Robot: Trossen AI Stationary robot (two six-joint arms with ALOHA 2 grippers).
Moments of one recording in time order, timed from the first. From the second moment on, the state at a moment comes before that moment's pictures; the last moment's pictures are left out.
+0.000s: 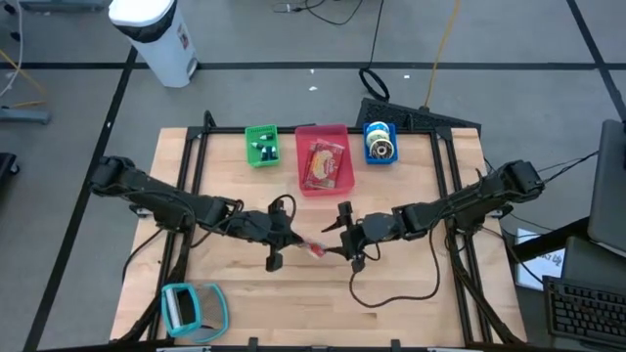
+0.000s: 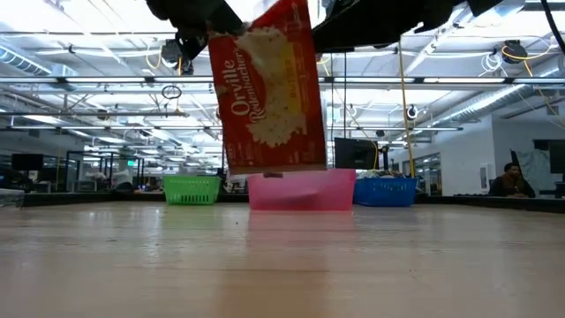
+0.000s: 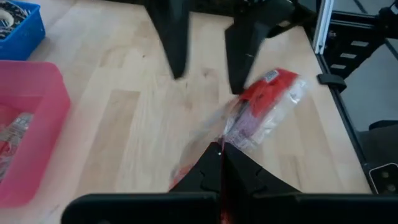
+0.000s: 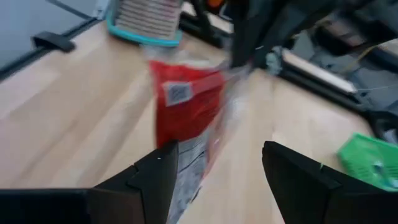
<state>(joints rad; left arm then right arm) -0.29 1.39 0.96 -0.15 -0.18 -0.28 0.28 1.49 0.88 0.20 0.18 -0.29</state>
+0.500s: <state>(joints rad) -0.29 1.39 0.96 -0.16 -0.20 -0.24 0.28 1.54 0.88 0.26 0.16 -0.21</state>
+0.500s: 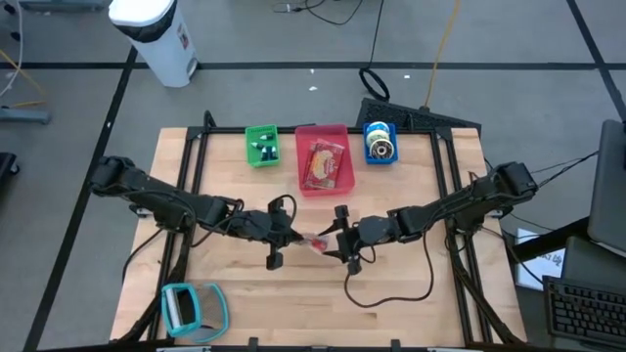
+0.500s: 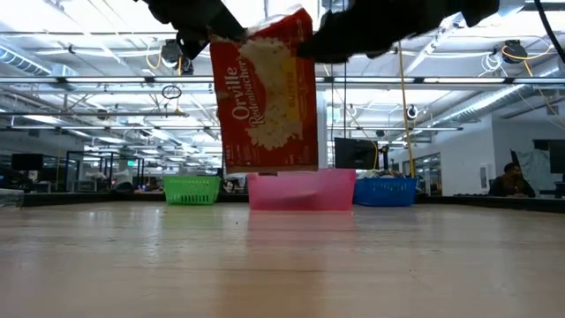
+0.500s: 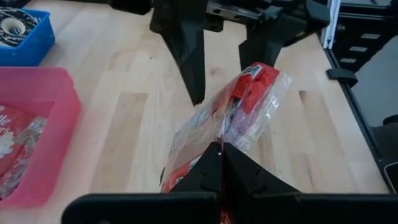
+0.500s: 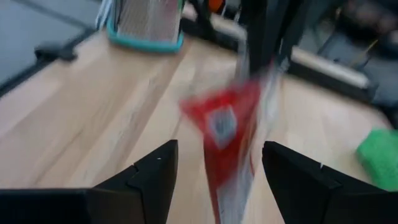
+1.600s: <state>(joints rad) -0.28 1.32 0.97 -0.15 -0.11 -0.27 0.26 1.59 0.88 0.29 0.20 -0.19</state>
